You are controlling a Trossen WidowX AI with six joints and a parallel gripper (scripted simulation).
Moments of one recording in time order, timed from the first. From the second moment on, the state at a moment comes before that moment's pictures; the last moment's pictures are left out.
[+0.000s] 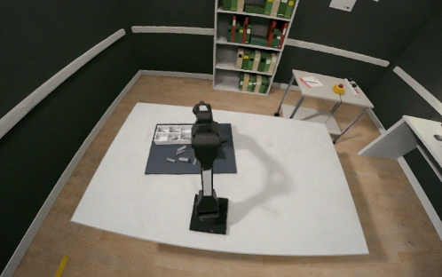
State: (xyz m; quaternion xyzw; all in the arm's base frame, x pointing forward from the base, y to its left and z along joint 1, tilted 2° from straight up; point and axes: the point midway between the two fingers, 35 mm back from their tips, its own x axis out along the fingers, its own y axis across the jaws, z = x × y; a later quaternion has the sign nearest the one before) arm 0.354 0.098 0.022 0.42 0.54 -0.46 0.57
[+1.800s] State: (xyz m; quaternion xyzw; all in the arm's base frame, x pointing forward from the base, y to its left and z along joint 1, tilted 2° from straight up) arm 0.354 0.099 0.054 0.42 0.54 -0.46 0.57
